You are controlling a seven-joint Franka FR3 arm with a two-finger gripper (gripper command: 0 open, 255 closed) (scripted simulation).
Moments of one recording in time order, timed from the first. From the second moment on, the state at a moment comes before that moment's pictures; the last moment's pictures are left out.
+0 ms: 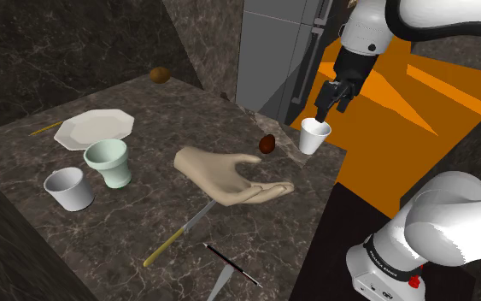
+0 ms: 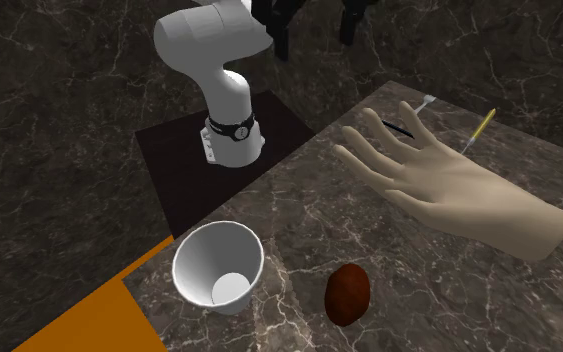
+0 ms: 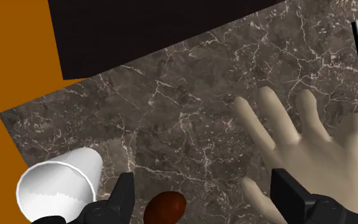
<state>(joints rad) -0.01 -0.79 0.05 -2.41 0.04 1.62 0.09</state>
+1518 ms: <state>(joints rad) -0.16 -0.32 -0.05 -2.54 -0.26 2.24 -0.01</state>
